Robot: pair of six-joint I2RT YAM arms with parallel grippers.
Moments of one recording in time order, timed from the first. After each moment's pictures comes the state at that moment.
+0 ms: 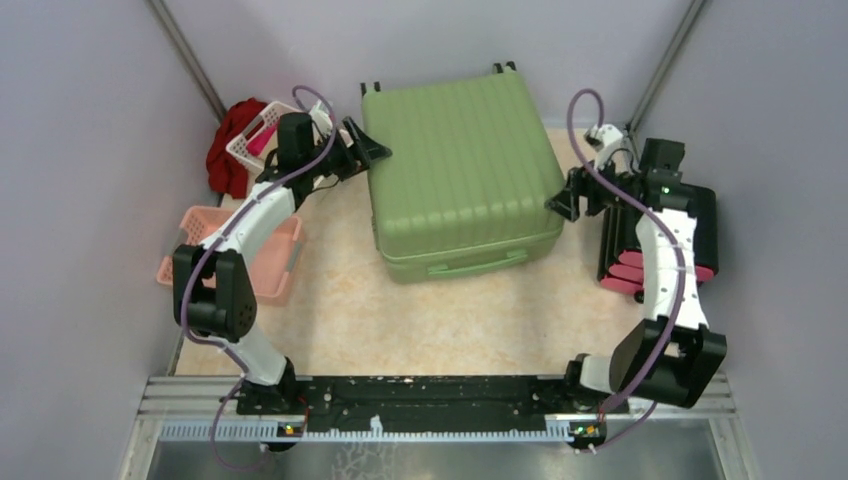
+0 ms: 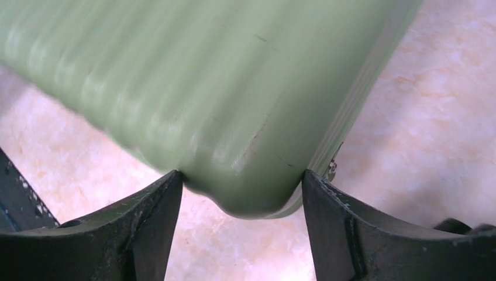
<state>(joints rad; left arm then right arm) -0.23 1.65 1.29 -0.02 0.51 -0.70 -0.26 1.34 1.29 -0.75 -0.89 -0.43</state>
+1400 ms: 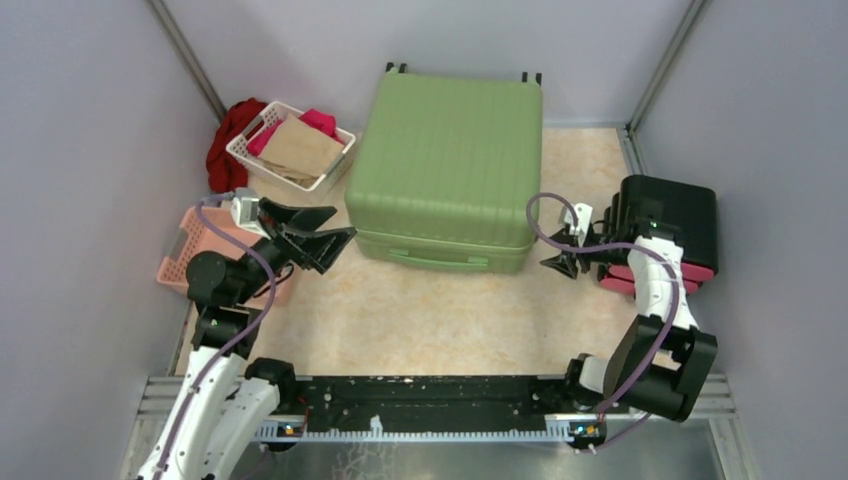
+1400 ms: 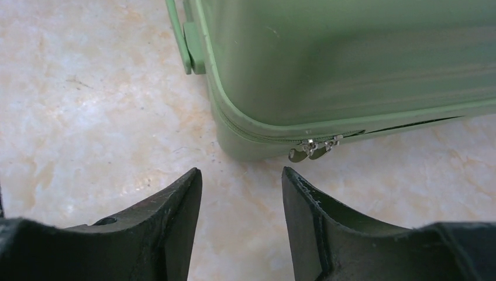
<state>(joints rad) -0.21 0.59 0.62 0.29 0.60 -0.63 -0.32 1.23 0.92 -1.02 -1.13 -1.47</state>
